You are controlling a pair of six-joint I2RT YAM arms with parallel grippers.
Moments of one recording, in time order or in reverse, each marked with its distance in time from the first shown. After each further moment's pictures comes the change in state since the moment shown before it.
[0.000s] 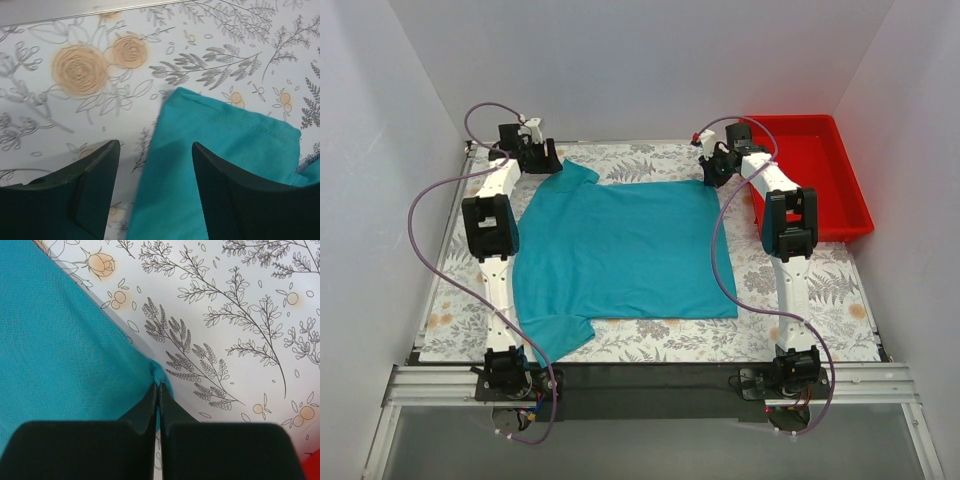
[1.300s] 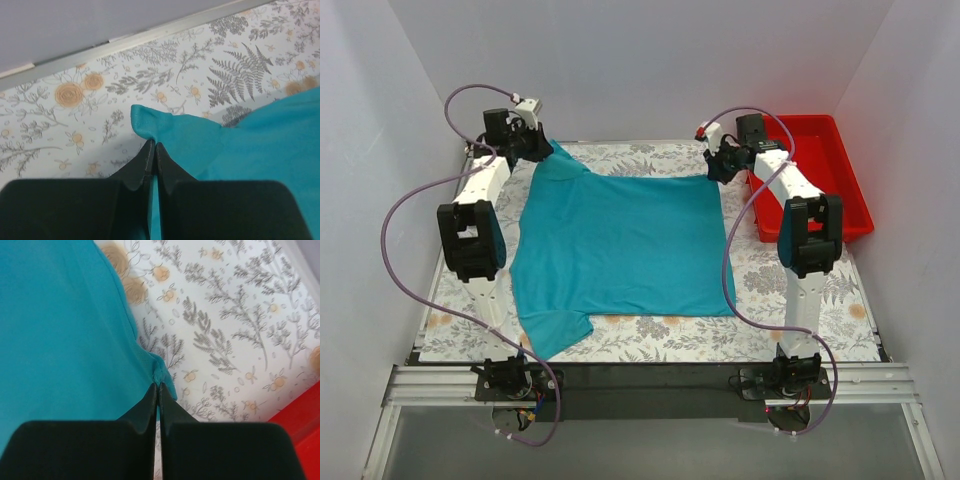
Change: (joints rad) left arm -0.027 -0.435 -0.396 0.168 0.061 0.093; right arm -0.001 -0.299 -0.225 -0.010 -0.066 -0.082
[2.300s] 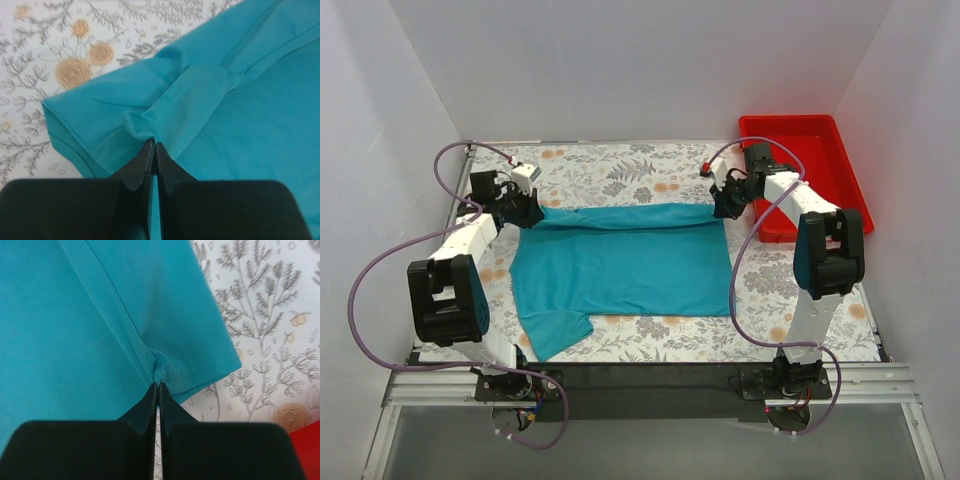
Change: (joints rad) left arm 0.064 -0.579 -0.799 -0.031 0.037 0.231; right arm -0.011 -0.255 -0.408 -0.075 -0.079 -0.125
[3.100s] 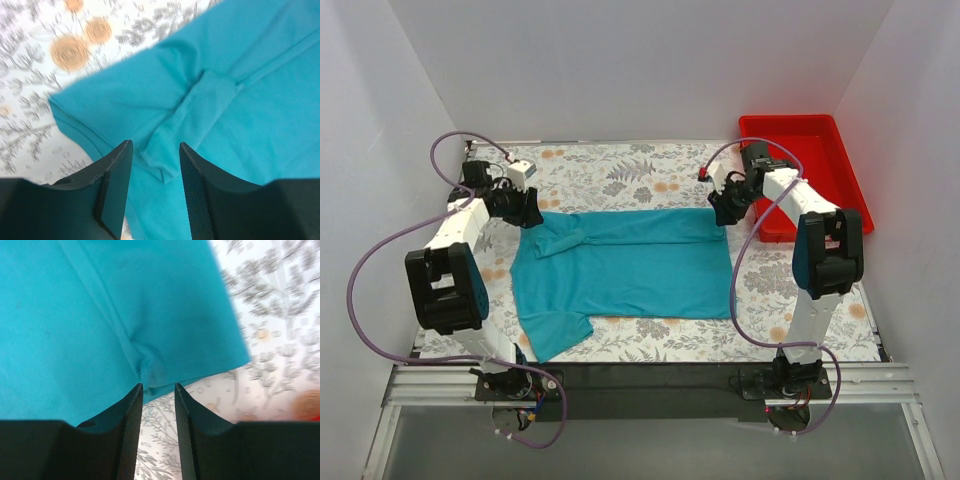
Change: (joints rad) left arm 0.044 0.061 0.116 -0.262 0.024 0.120; right arm 0.014 0.001 -0.008 -0.137 0.055 -0.075
